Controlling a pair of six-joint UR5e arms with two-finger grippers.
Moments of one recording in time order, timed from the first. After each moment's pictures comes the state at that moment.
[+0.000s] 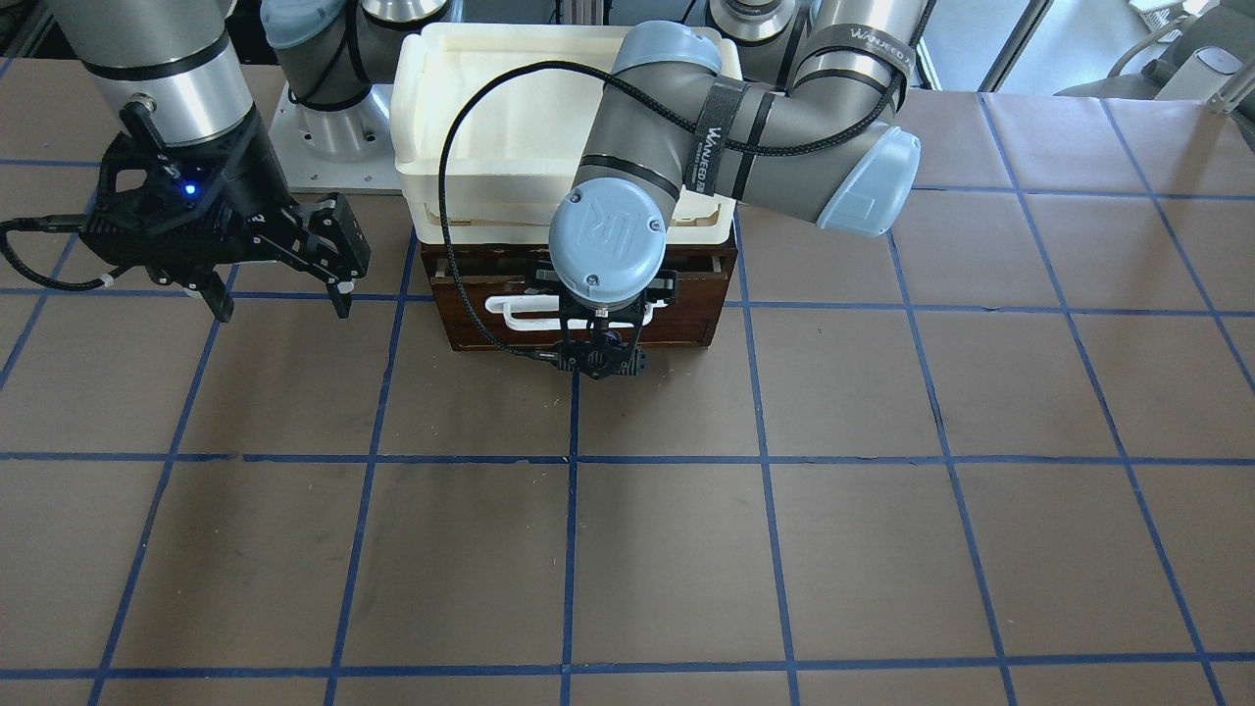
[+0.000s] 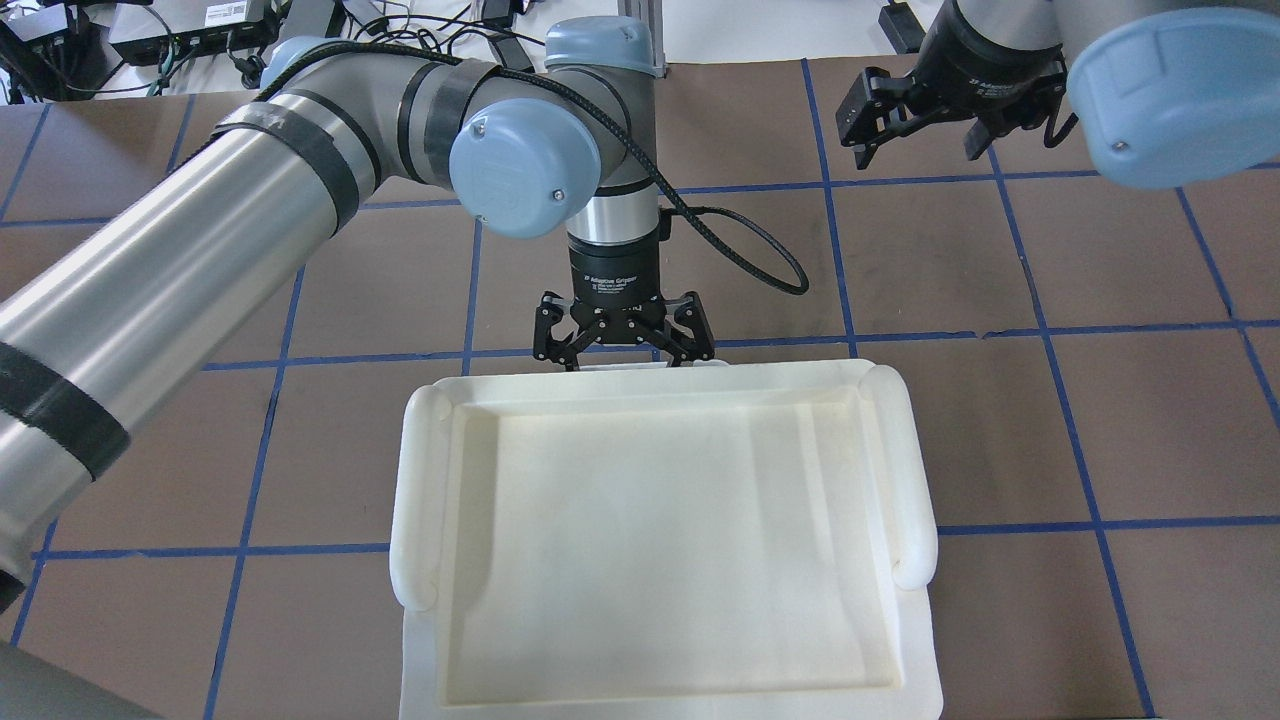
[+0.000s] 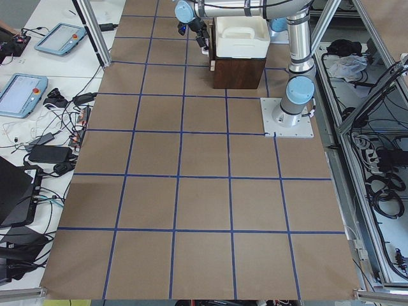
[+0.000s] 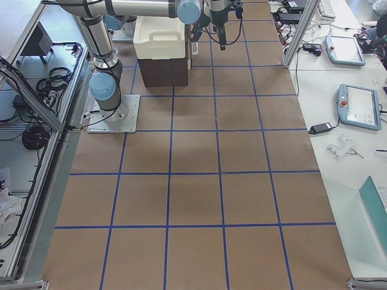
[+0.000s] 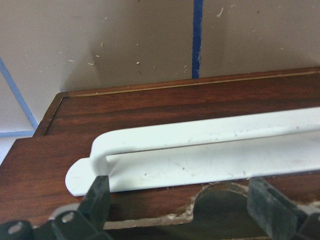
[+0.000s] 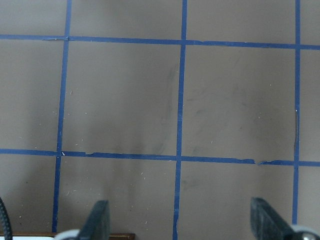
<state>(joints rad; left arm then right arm) -1.94 -1.99 -1.42 -1.80 1.39 -0.27 1.59 -1.53 1.57 -1.81 -1.55 -0.03</state>
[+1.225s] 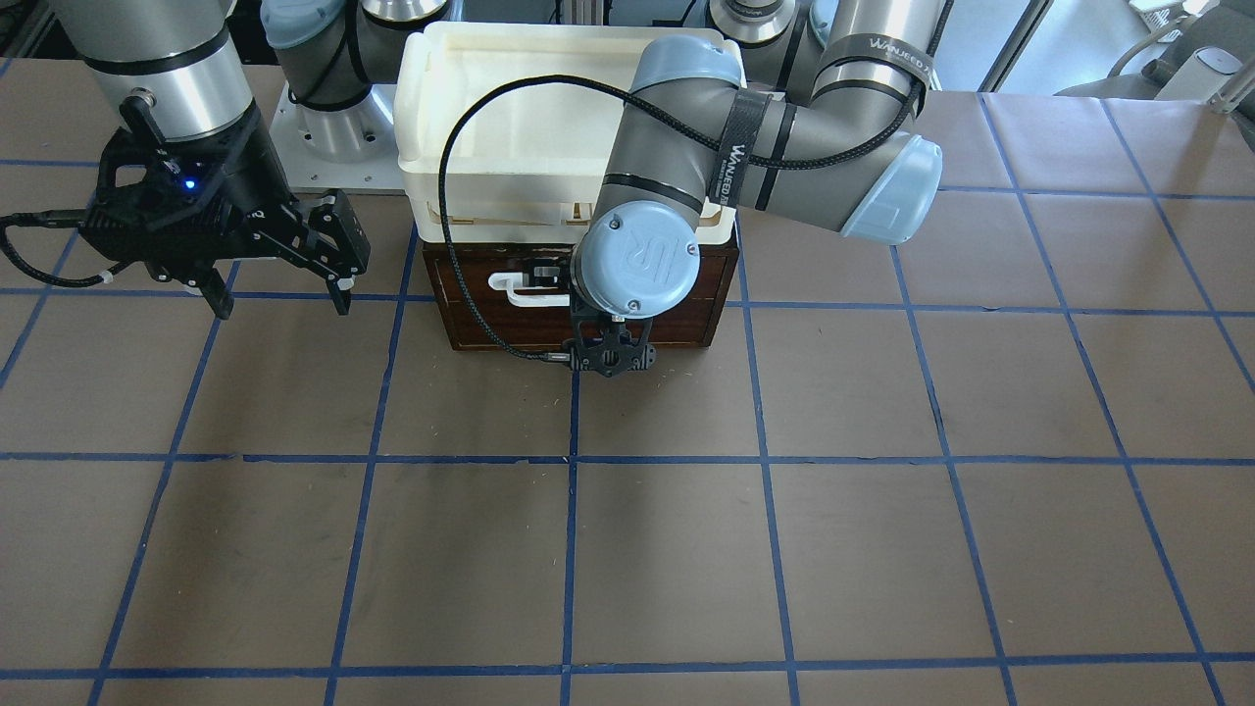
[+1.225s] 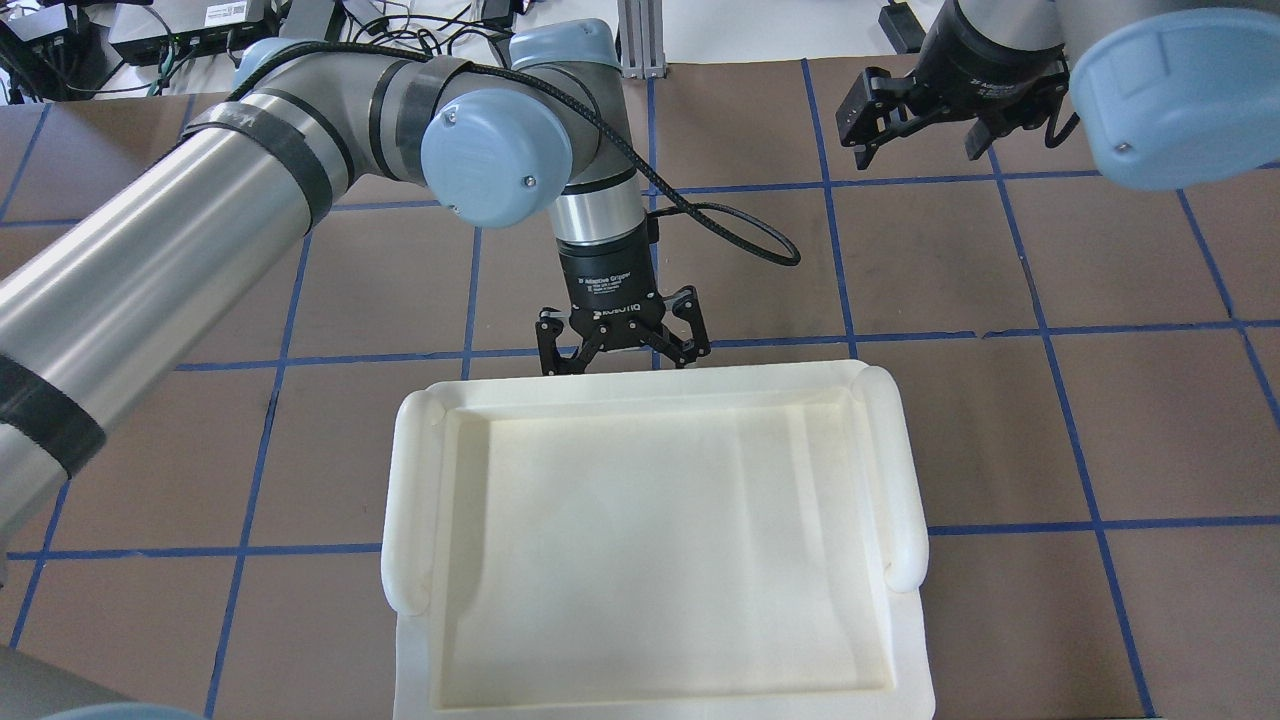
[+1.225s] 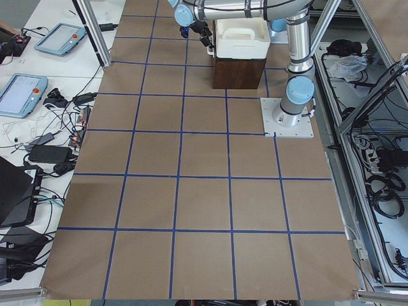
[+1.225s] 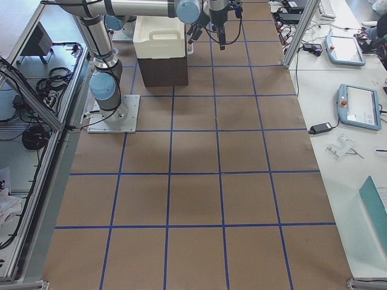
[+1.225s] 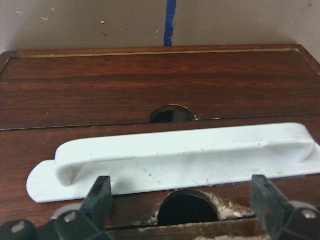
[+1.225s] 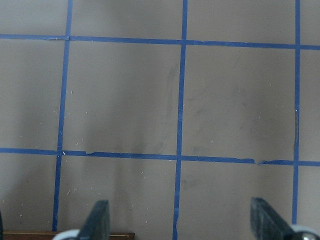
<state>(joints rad) -1.89 -1.98 -1.43 -1.84 1.30 -0.30 1.59 -1.53 1.57 -1.81 -1.55 -0.04</state>
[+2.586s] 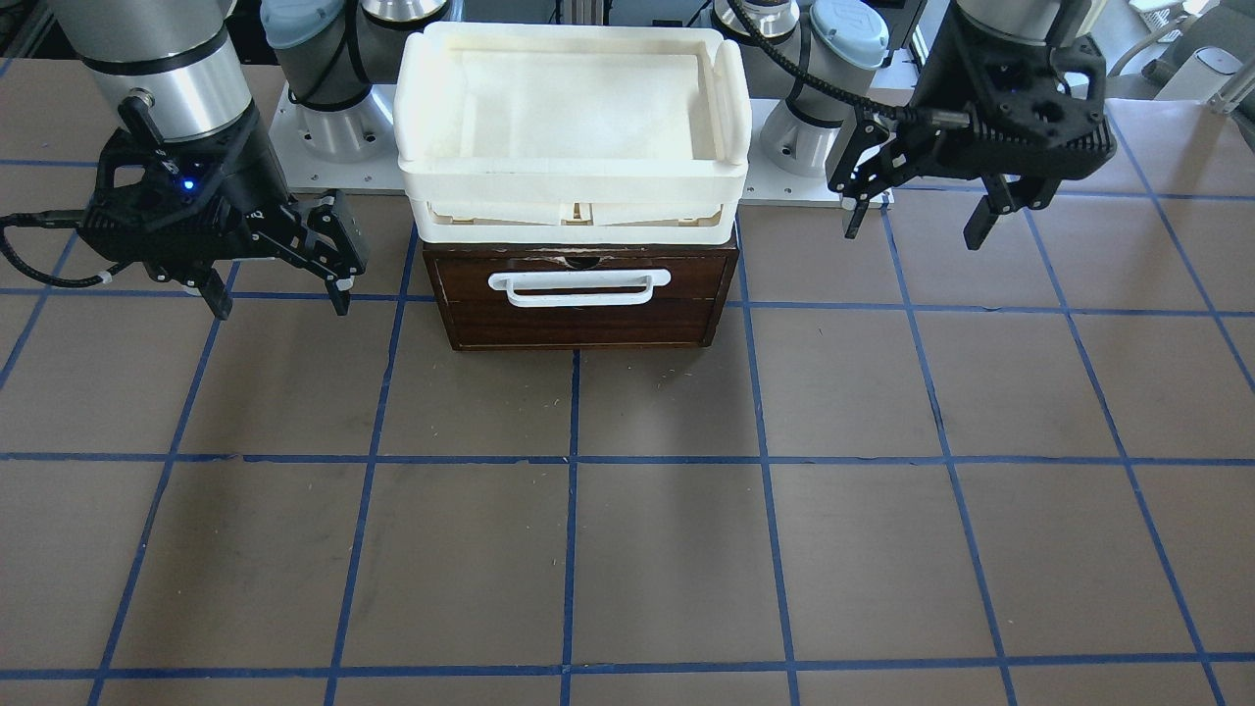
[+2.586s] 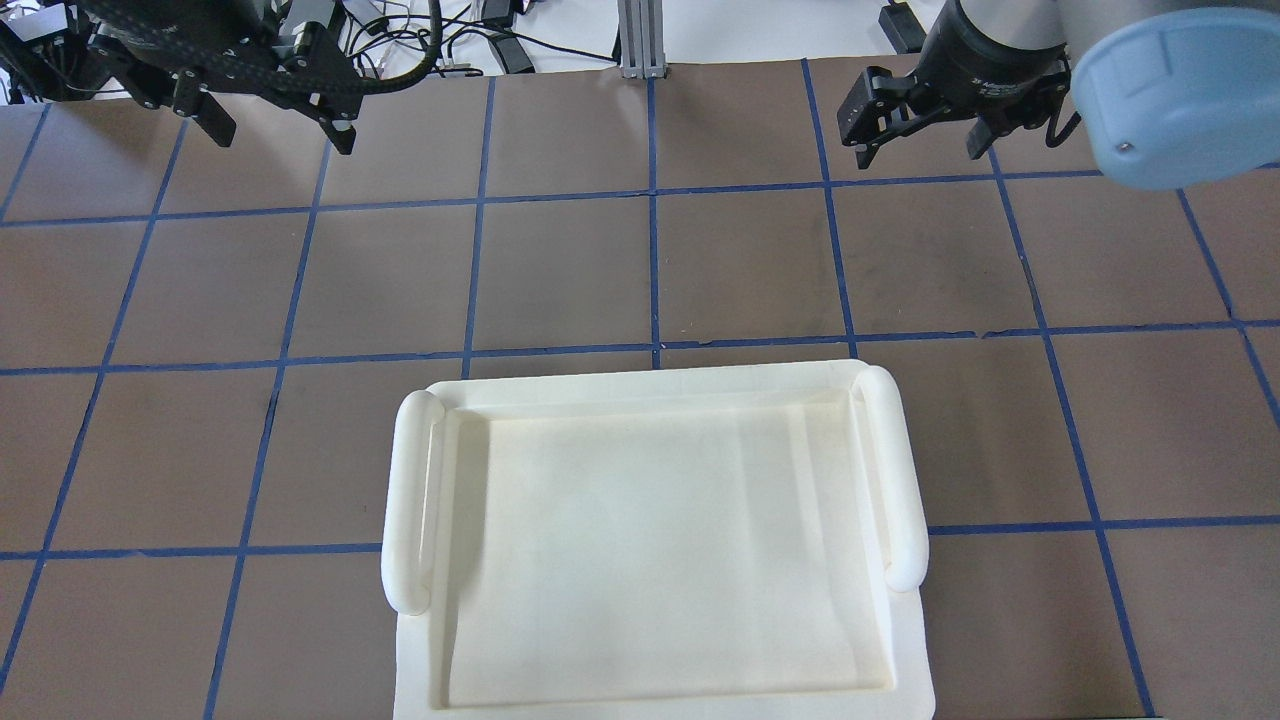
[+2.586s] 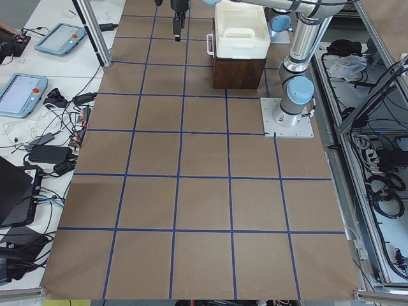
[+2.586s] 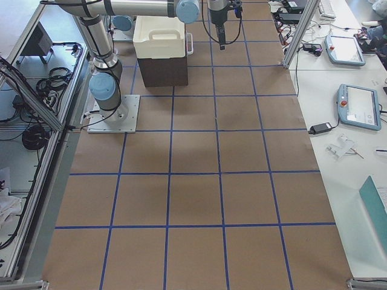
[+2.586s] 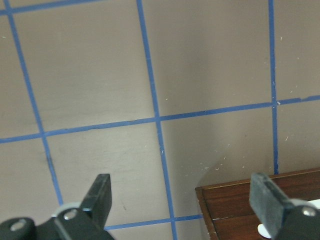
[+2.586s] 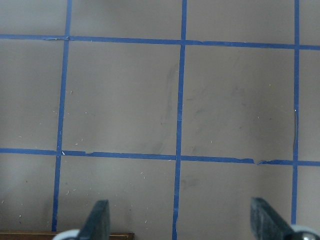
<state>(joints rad) -1.56 -1.60 -1.36 -1.64 1.60 0.13 1.59 -1.54 1.57 -1.81 -1.55 -0.04</state>
